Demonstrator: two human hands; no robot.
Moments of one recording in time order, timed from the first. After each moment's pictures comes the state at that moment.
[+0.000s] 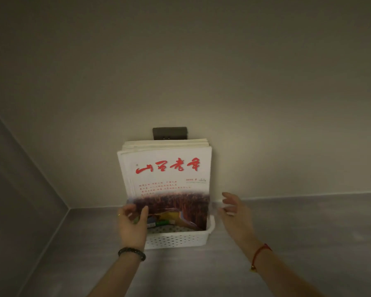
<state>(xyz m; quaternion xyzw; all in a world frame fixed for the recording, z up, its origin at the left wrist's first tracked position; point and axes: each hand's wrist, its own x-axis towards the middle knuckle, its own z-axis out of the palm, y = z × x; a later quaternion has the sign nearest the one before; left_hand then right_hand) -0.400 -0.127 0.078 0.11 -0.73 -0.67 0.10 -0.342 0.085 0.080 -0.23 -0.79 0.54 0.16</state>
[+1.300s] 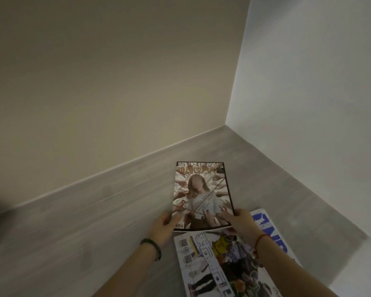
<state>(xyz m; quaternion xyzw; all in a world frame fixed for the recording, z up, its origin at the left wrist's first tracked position) -0.119 0.356 -0.001 -0.18 -0.79 -0.45 -0.38 0.024 0.513 0.010 -0.53 -0.59 0.61 0.05</state>
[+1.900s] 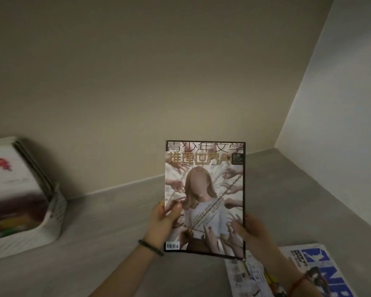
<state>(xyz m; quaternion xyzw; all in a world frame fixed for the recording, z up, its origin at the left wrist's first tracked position) -0.180 0.264 0.086 -0.15 -0.64 -0.71 -0.26 -0.032 0.423 0.080 -0.26 -0.74 0.60 0.13</state>
